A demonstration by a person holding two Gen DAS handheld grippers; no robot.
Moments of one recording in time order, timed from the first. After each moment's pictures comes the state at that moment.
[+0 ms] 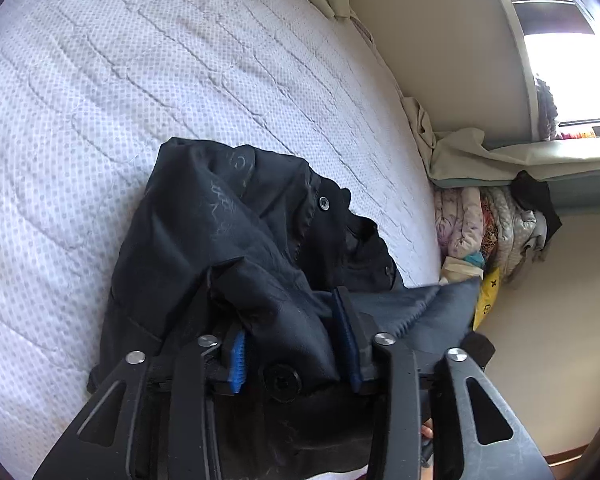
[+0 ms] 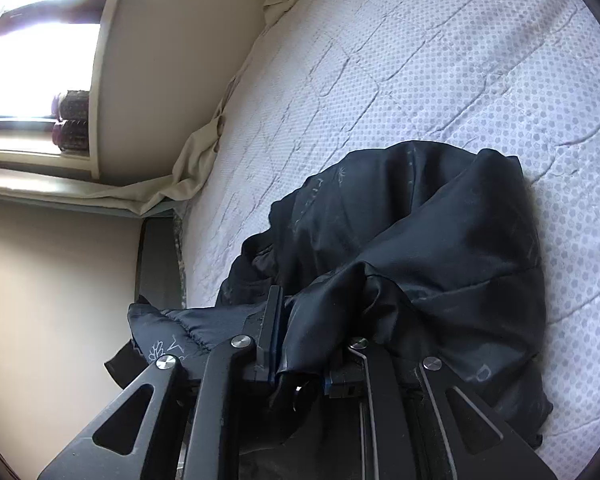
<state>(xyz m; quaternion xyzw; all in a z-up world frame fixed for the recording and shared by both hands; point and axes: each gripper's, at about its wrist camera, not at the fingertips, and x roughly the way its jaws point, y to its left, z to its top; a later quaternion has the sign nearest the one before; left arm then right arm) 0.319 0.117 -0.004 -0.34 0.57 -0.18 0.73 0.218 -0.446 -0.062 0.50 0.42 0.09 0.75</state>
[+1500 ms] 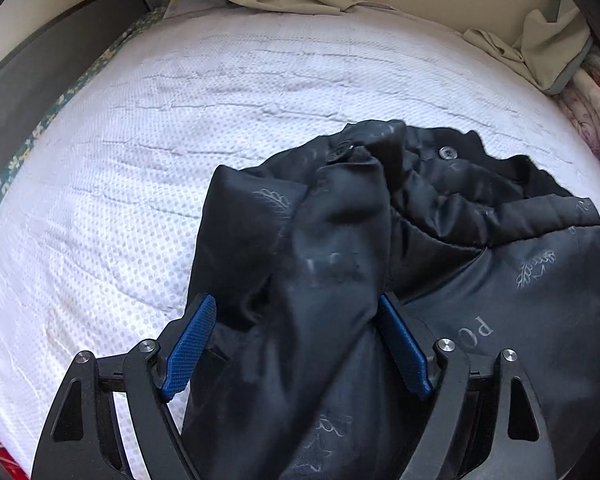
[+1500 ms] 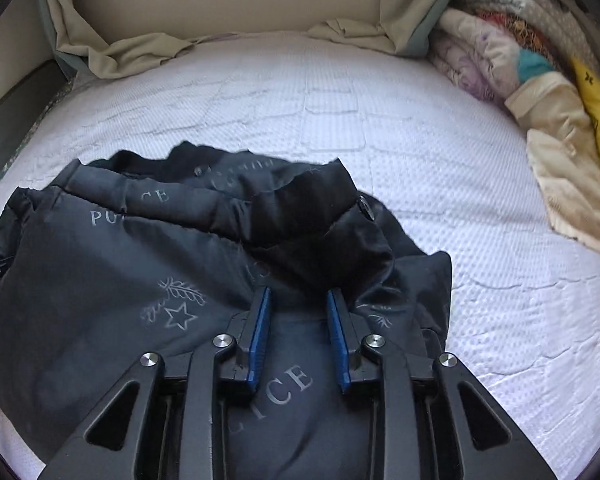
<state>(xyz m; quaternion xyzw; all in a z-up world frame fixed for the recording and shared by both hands) 0.289 0.063 -0.034 0.03 0.52 0.01 0.85 0.210 -0.368 -0.054 0.04 0.48 -0.07 0.87</state>
